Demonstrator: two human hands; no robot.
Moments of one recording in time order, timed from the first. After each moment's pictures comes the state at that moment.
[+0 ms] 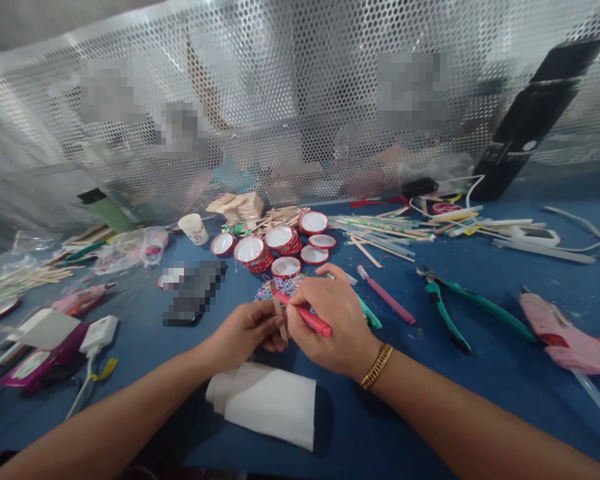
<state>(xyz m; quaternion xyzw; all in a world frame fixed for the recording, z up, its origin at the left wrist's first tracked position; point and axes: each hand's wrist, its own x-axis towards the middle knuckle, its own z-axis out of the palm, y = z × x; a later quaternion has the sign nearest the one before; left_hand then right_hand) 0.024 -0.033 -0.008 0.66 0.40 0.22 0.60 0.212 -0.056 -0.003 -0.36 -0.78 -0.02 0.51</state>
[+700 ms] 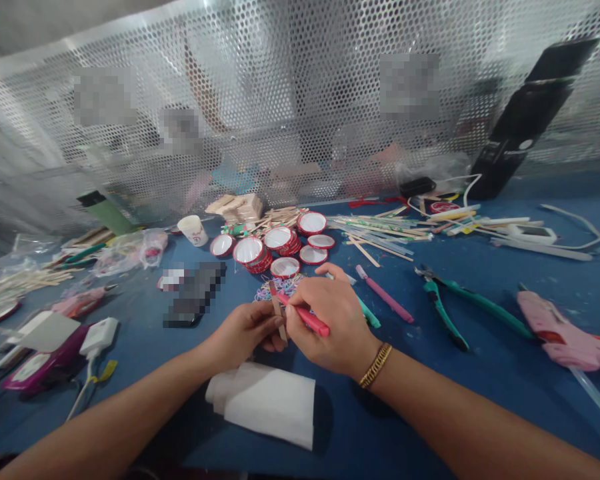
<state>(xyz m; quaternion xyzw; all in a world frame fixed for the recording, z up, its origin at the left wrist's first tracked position) 0.025 -0.035 -0.006 0.65 0.41 0.23 0.60 0.213 -0.057 -0.001 -0.36 -0.78 -0.03 0.51</state>
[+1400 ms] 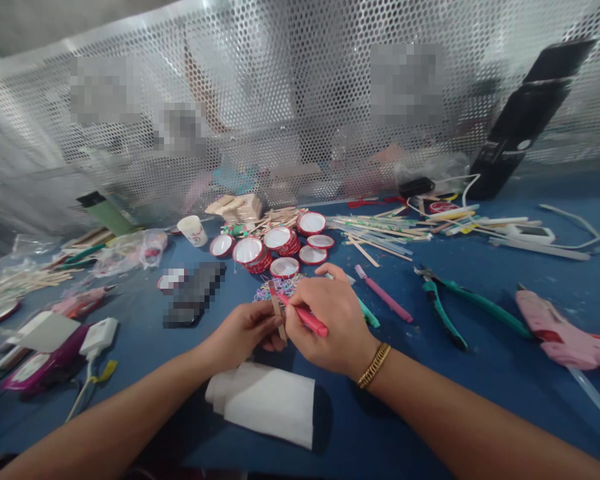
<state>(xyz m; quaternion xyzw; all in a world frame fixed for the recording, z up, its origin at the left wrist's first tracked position) 0.024 -0.035 -0.005 0.65 0.41 0.23 0.60 0.213 -0.057 -0.002 -0.37 -0.78 -0.04 0.50</state>
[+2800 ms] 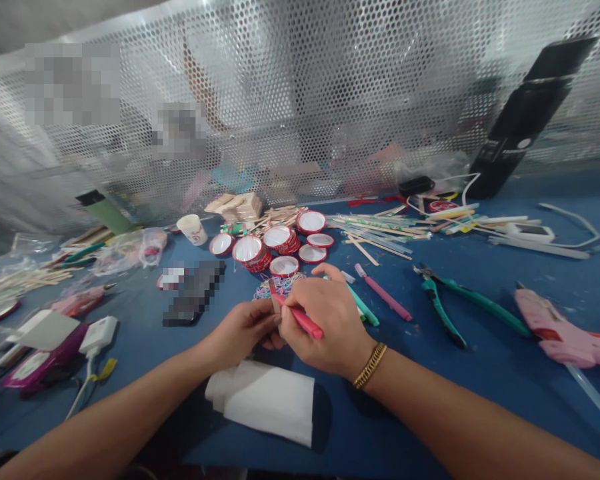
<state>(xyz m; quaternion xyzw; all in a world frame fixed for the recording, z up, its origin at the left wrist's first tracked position) 0.025 -0.035 -0.006 0.66 0.40 0.24 0.59 0.209 -0.059 0.000 -0.37 -0.79 -0.05 0.50</state>
